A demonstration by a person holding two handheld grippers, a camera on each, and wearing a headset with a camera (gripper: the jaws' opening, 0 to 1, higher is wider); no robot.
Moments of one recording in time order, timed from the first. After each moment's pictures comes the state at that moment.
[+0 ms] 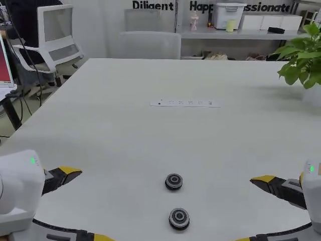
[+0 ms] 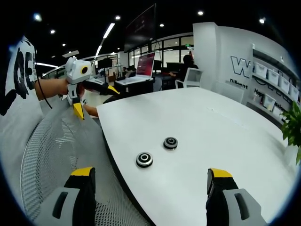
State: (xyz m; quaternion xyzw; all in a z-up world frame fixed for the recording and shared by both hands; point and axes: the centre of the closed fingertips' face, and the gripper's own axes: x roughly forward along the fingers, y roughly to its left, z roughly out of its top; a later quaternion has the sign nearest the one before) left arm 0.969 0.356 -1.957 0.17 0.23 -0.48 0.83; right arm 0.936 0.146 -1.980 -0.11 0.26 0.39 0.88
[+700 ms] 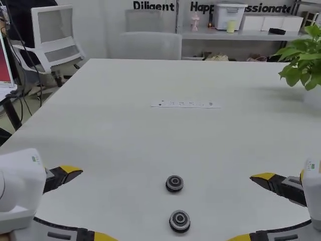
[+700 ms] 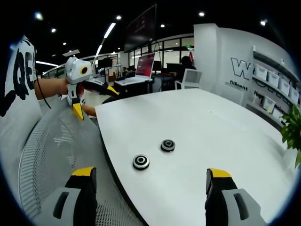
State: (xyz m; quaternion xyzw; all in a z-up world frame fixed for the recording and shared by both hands) left arm 0.975 0.355 -1.958 0.17 0.23 -0.48 0.83; right arm 0.947 0.145 -1.979 -0.11 0.26 0.39 0.88
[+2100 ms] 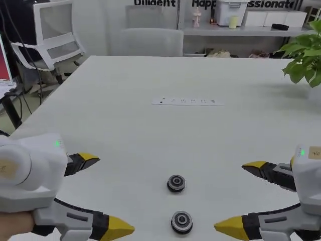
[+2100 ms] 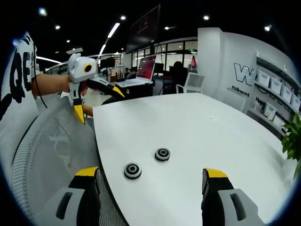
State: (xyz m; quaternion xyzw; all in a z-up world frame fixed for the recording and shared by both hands) left arm 0.998 0.329 -1.956 0.19 0.22 -0.51 0.81; right arm 0.975 0.151 -1.973 -0.13 0.24 0.40 0.88
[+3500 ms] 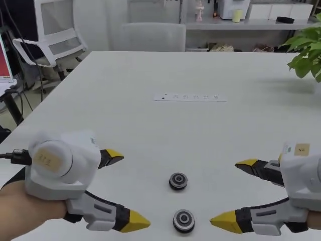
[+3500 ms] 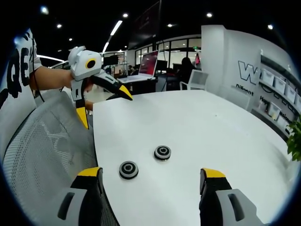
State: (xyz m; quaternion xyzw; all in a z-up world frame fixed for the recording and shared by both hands) left arm 1.010 0.299 -1.975 0.24 0.22 -0.54 0.77; right arm 0.991 0.156 -1.994 -0.13 0.25 0.41 0.87
